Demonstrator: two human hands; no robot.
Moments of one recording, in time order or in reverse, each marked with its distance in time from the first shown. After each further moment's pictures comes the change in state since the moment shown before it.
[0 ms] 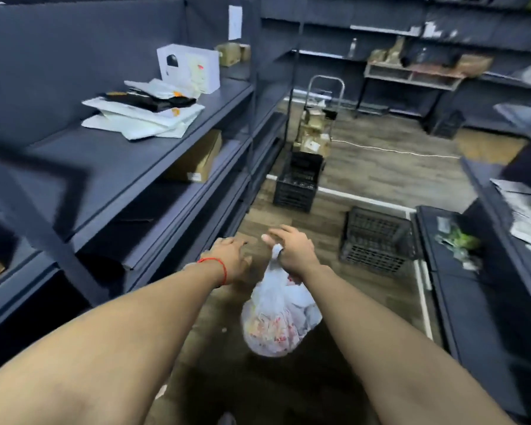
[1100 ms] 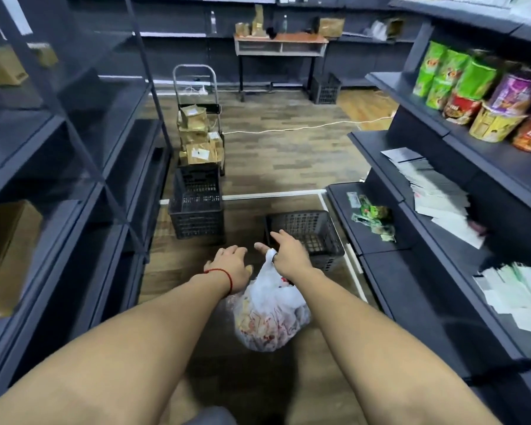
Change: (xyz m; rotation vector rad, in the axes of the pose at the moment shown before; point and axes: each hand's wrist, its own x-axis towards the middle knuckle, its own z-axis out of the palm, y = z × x) left_hand 0.392 0.290 0.002 0.113 -0.200 0.263; right_hand 0.258 0.285 -0.181 0.087 0.138 0.507
